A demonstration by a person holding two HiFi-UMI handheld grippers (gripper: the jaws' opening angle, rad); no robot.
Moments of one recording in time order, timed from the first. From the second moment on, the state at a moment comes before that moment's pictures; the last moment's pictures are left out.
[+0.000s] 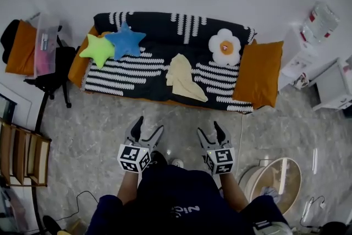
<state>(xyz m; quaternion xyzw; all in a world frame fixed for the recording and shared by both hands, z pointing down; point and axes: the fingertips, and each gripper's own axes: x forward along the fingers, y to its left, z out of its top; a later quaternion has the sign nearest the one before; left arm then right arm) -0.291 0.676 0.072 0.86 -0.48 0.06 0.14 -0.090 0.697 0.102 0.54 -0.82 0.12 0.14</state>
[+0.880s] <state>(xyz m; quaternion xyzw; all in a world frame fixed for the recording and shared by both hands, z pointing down) -0.303 0.445 0.093 0.92 -0.36 0.10 0.13 -0.122 0.519 0.117 0.62 -0.75 0.17 0.12</state>
